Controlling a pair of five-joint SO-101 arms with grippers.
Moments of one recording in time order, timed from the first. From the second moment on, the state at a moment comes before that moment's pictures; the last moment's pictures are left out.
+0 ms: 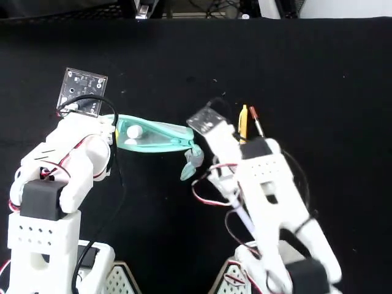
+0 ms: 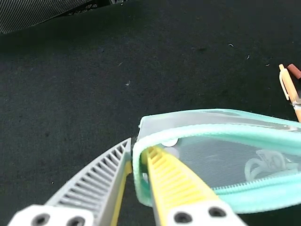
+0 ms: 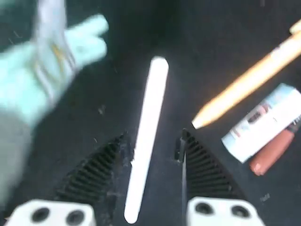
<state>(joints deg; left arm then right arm) 2.2 -54.0 31.5 70.9 -8.0 -15.0 -22.2 45.7 68.9 25.5</state>
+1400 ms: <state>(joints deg) 2.1 -54.1 32.3 70.5 -8.1 -17.7 -80.3 39.5 69.2 23.3</state>
